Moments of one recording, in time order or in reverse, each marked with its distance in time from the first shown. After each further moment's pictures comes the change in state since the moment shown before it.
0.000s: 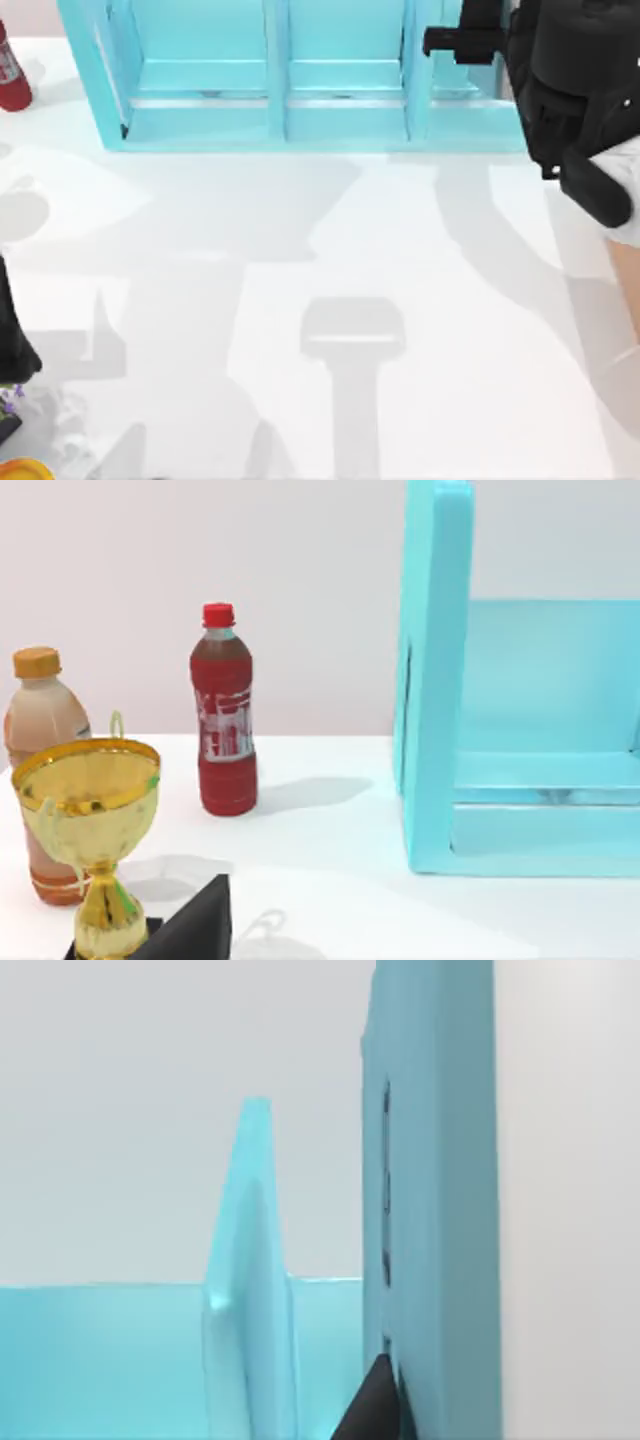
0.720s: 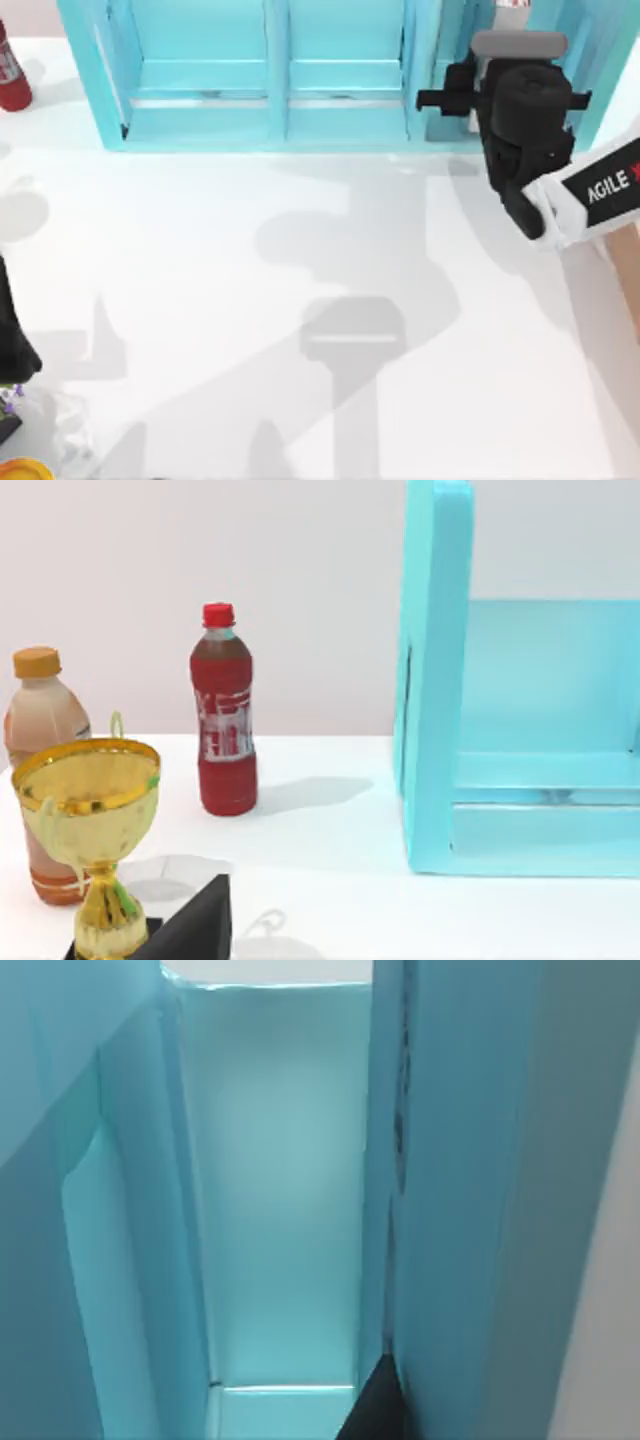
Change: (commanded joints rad) left arm 0.000 0.000 0.000 0.000 0.000 0.000; right arm -0.160 0.647 0.261 0.371 -0.138 -0.021
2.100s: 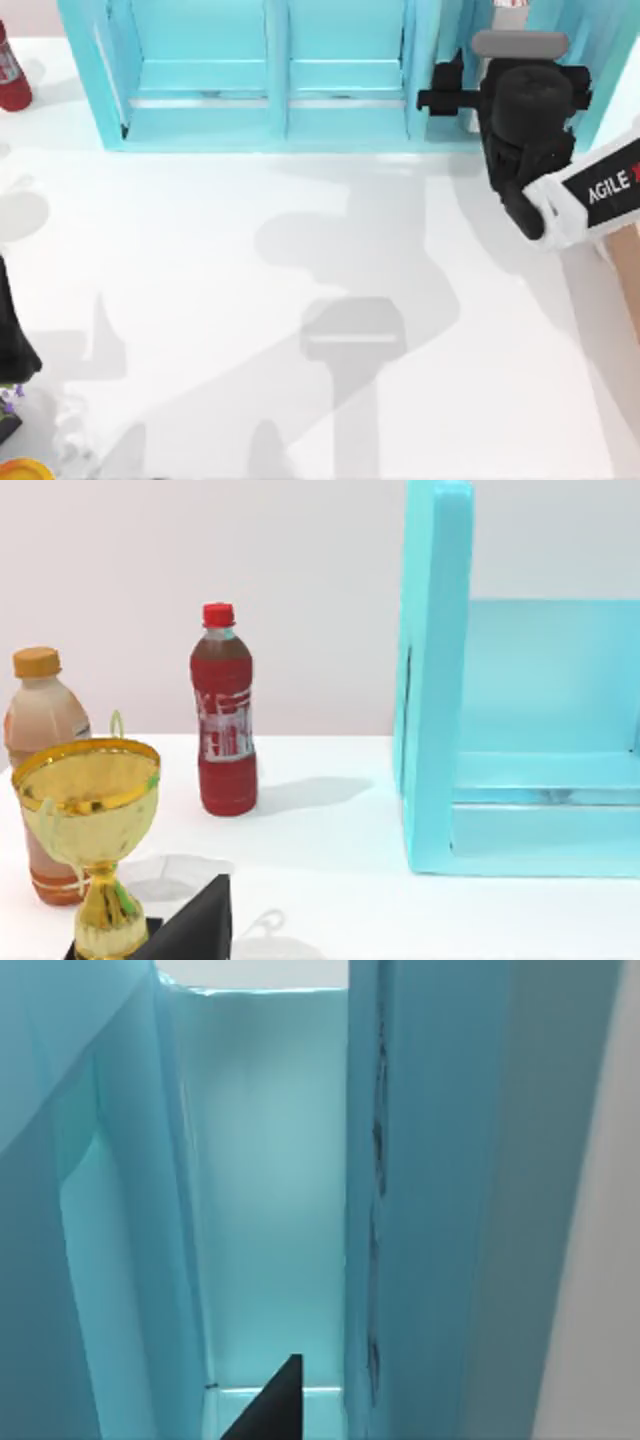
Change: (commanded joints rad) left arm 0.000 0.000 0.000 0.000 0.000 0.000; right arm -0.001 0.002 0.002 0.000 0.000 -0.001
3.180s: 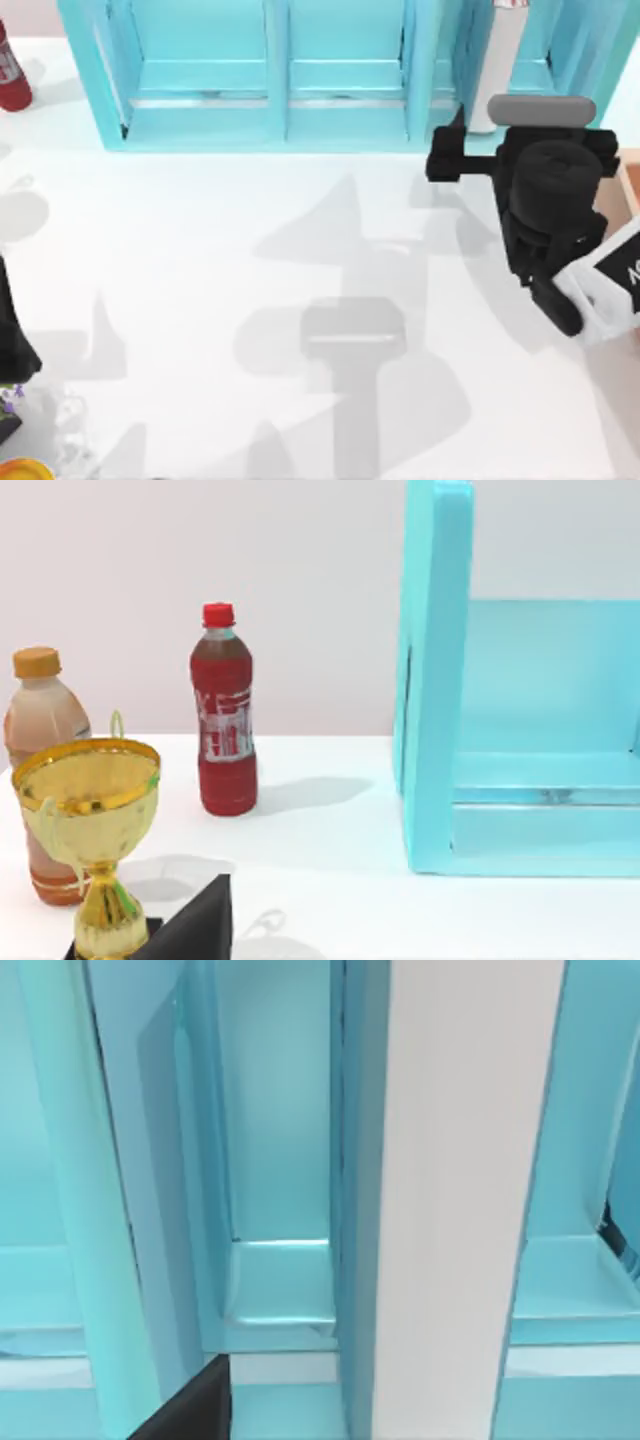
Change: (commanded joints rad) left arm 0.000 0.000 0.000 0.000 0.000 0.000; right arm 0.107 -0.239 -0.439 0.192 0.103 0.016
